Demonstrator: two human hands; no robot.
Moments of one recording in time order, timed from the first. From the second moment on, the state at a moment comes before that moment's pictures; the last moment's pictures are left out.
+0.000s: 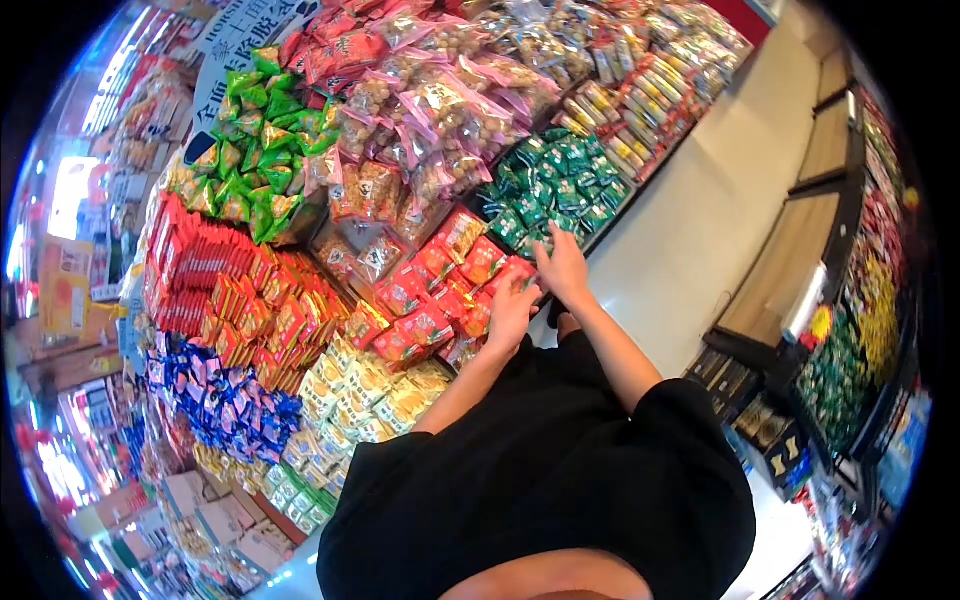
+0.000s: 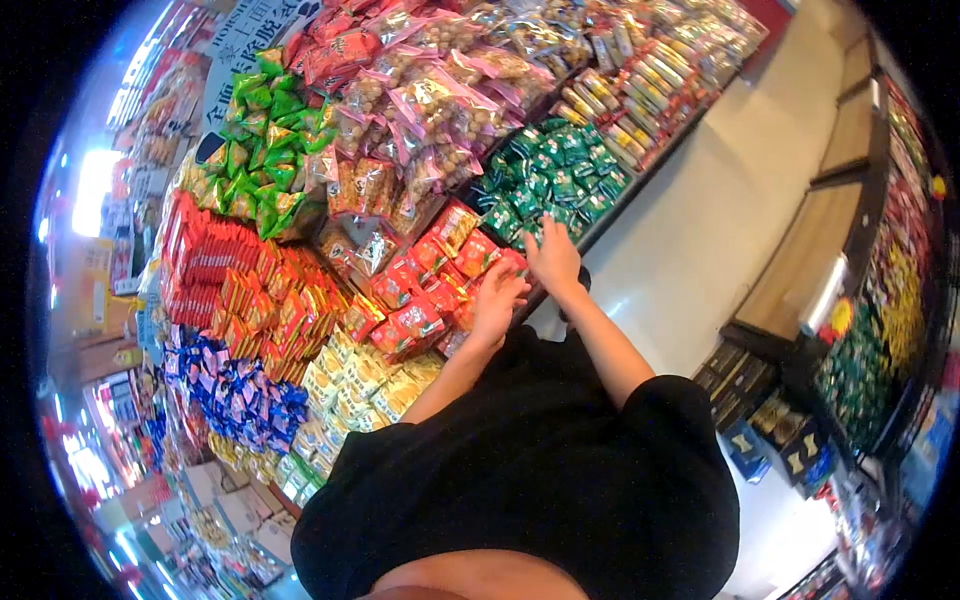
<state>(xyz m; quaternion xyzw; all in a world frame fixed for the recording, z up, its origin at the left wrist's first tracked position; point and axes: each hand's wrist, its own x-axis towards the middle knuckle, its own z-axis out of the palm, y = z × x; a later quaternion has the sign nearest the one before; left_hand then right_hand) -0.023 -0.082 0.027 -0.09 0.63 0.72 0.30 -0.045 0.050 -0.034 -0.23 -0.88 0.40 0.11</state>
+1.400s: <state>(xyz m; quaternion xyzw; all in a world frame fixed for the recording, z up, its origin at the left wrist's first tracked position) 0.855 -0.228 0.060 0.77 0.21 -0.12 0.59 0.956 -0.329 -0.021 -0.77 -0.35 0.22 0.49</state>
